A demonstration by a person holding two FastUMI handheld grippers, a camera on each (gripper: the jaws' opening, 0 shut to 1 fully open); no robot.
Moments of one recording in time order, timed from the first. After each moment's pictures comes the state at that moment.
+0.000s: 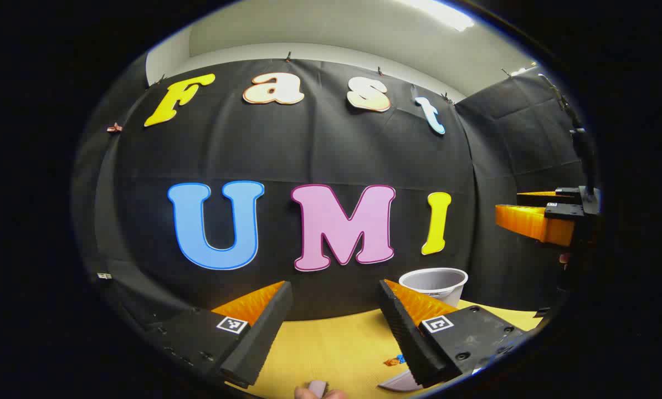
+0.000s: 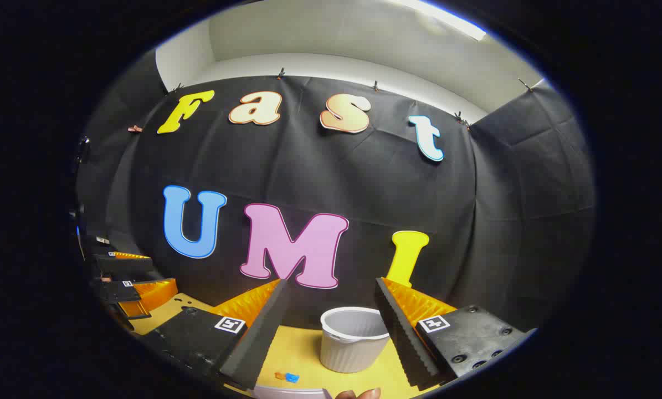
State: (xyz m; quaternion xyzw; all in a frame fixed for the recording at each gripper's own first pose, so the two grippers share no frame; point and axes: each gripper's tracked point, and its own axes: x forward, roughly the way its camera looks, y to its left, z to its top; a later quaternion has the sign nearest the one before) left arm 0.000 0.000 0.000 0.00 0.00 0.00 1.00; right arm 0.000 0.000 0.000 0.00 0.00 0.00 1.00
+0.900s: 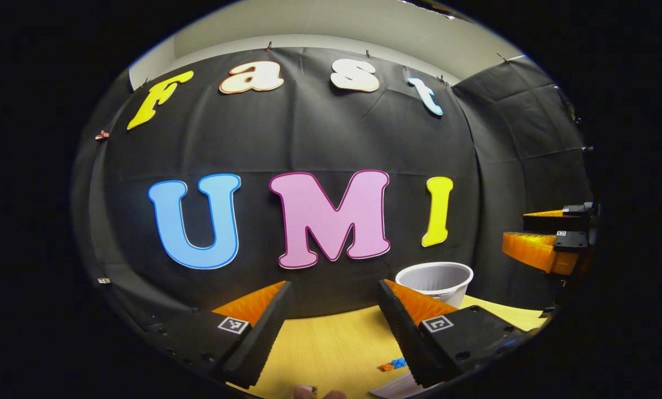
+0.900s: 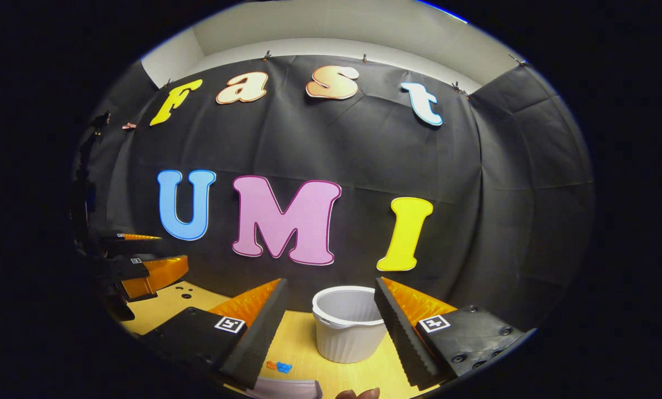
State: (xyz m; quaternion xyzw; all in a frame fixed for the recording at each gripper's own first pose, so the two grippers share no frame) left arm 0.049 -0.034 -0.011 0.03 0.04 0.02 1.00; right arm 0.031 -0.026 -0.067 0.04 0.06 0.03 1.00
